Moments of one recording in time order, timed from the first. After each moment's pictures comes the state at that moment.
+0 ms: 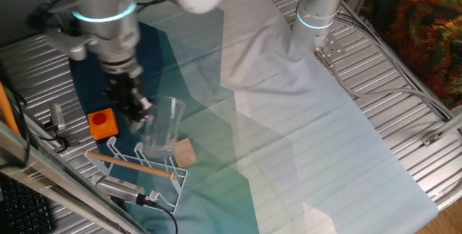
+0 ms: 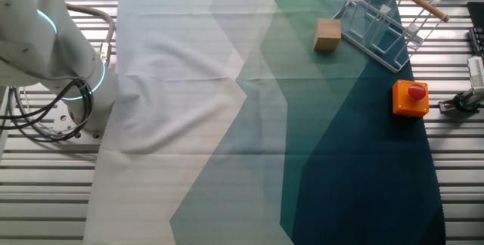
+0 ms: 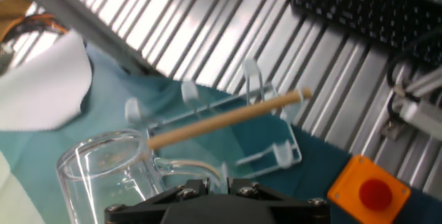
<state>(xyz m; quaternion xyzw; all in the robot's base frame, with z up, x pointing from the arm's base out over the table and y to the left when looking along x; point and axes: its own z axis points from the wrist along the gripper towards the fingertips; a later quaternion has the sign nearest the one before) 0.689 0.155 0.260 -0.26 0.95 0.10 0.10</state>
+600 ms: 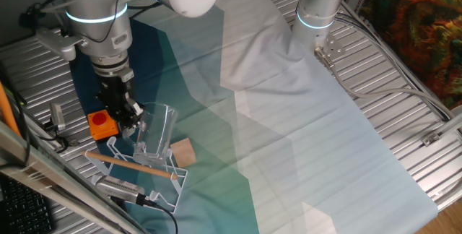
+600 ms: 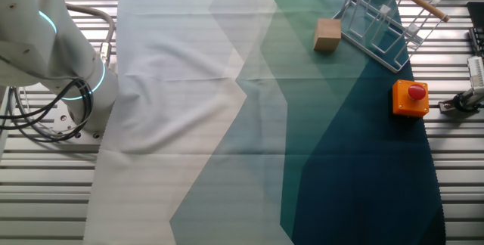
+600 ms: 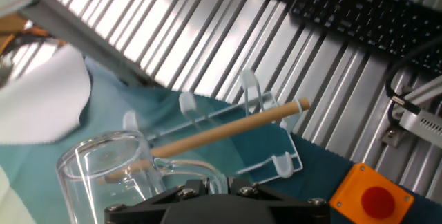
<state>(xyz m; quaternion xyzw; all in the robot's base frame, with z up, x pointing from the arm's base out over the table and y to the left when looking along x) 0.693 0.161 0.254 -0.23 0.96 0.11 0.12</state>
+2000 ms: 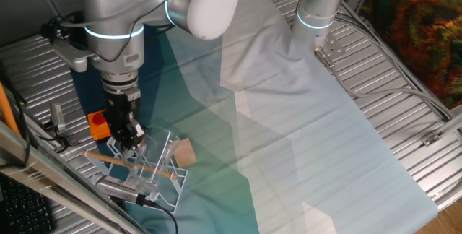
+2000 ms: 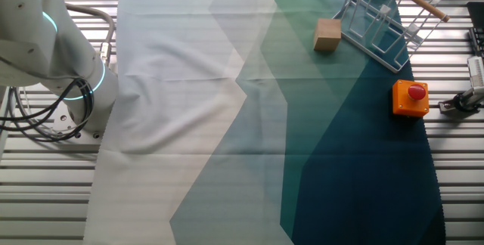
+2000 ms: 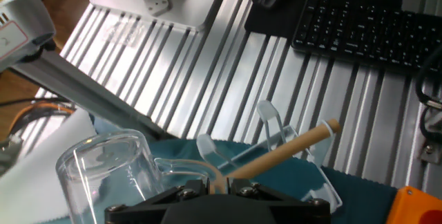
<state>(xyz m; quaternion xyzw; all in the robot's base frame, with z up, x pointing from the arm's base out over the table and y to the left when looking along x) 0.714 0.204 0.234 -0.17 0.96 0.15 0.19</state>
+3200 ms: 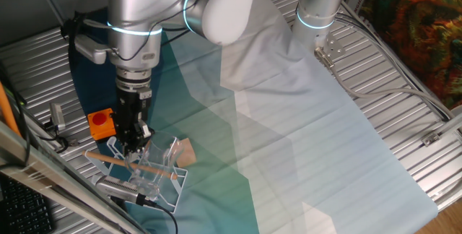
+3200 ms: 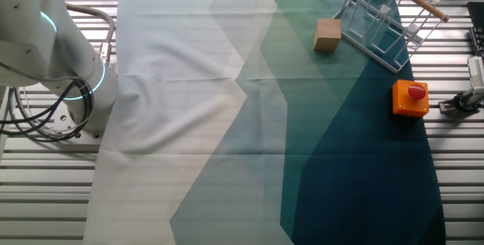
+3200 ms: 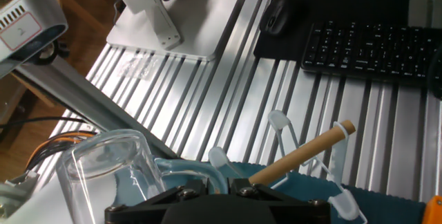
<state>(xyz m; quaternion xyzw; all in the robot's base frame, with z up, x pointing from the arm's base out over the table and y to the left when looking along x) 0.709 0.213 0.228 -0.14 0.94 0.18 0.24</state>
